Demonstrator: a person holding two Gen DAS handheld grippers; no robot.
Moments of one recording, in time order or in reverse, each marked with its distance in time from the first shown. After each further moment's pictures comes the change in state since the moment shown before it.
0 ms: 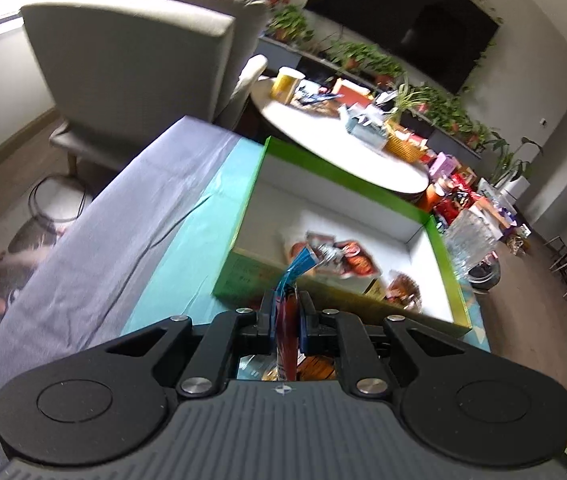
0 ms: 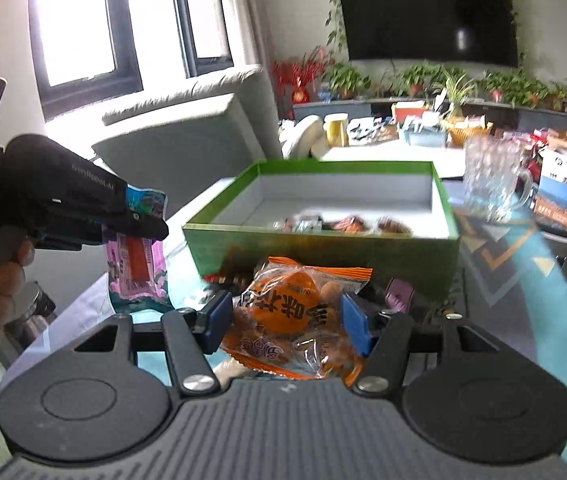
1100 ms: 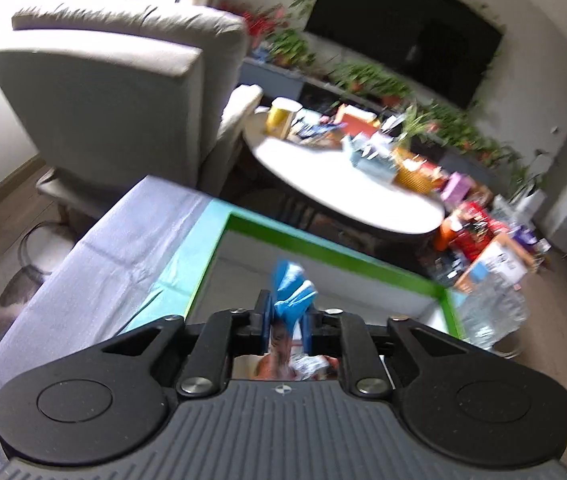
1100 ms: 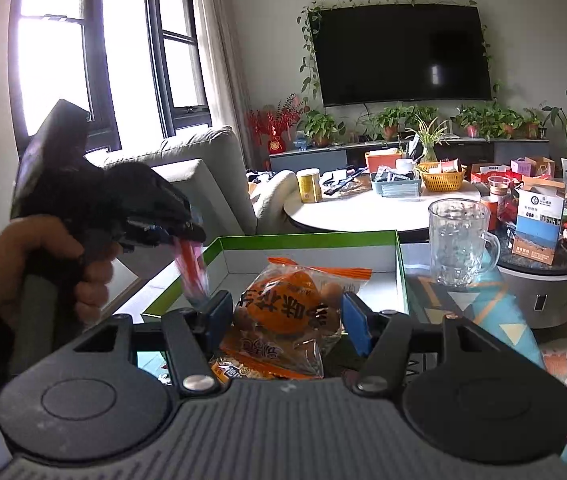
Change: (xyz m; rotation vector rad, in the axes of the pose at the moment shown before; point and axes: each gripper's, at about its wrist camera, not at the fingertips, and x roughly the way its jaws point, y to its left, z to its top) left arm 0.086 -0.043 0.063 0.034 -0.064 0.080; right arm 0.002 -0.035 0.036 0.034 -0.138 -0.050
